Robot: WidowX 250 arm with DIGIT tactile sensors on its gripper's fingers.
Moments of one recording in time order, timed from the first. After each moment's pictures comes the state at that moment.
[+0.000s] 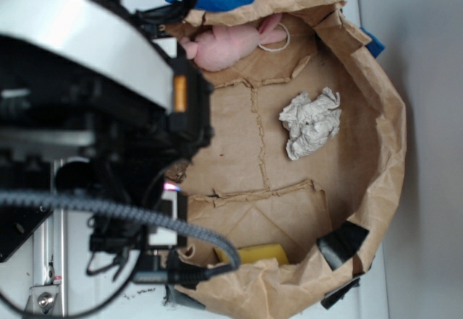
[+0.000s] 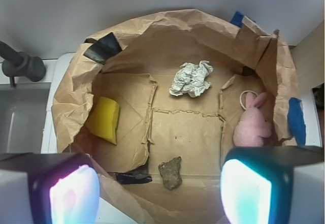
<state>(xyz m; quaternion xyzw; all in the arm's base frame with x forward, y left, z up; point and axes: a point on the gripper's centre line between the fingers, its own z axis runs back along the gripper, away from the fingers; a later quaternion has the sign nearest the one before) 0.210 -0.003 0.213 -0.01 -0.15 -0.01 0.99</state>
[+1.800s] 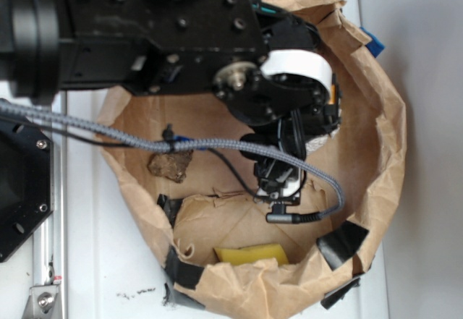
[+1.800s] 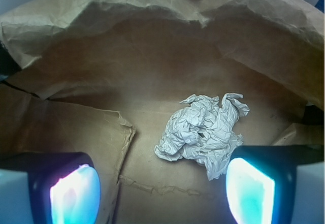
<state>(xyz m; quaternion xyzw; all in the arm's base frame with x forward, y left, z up) 0.294 0.021 0.105 -0.04 -0.18 -0.05 0.98</state>
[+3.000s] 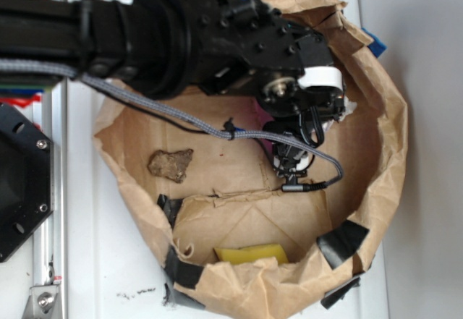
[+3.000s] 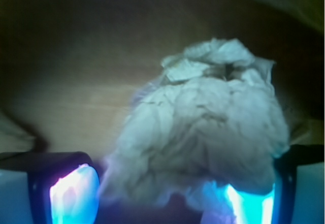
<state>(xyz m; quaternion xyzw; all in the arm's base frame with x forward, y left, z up) 0.312 0.047 0.034 0.00 -0.14 -0.03 0.99</state>
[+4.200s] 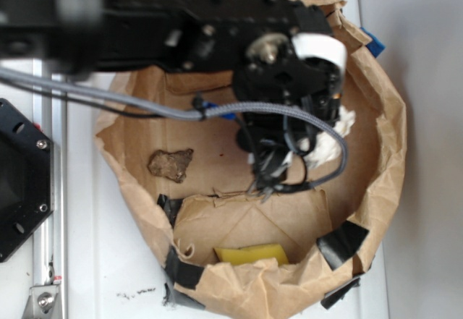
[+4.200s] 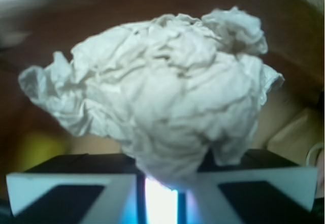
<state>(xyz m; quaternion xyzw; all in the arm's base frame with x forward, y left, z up) 0.278 0.015 0.113 -0.09 -0.10 -0.07 0.99</state>
